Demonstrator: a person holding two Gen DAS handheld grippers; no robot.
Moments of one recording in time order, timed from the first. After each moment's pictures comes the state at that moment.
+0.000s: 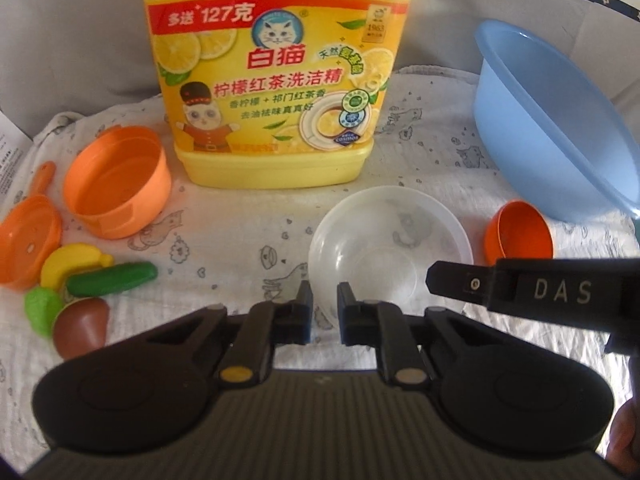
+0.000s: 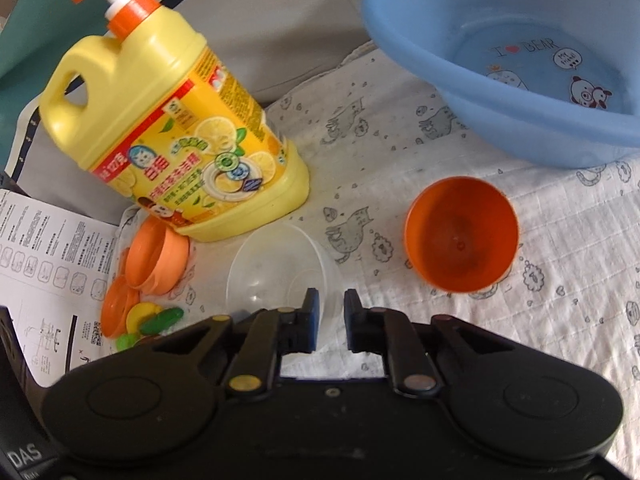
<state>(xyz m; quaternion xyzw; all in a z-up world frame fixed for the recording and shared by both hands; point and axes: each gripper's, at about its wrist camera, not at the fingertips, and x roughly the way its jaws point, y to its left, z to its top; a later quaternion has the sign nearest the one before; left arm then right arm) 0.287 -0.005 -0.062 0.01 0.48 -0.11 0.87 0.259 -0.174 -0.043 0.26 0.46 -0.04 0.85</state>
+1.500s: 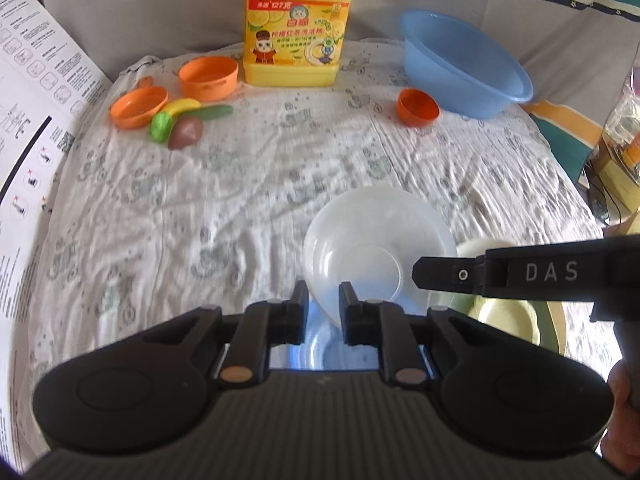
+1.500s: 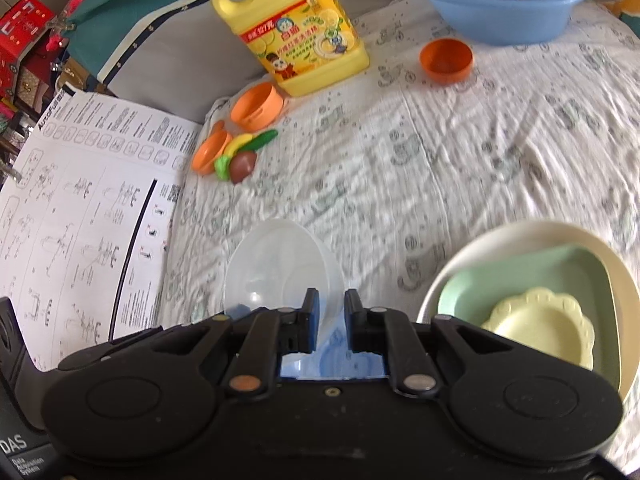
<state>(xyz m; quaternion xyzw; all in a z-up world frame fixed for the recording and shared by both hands) 0.026 0.052 0.008 0.00 0.47 -0.12 0.87 0.023 -0.103 0.021 0.24 0.49 0.03 0.84</state>
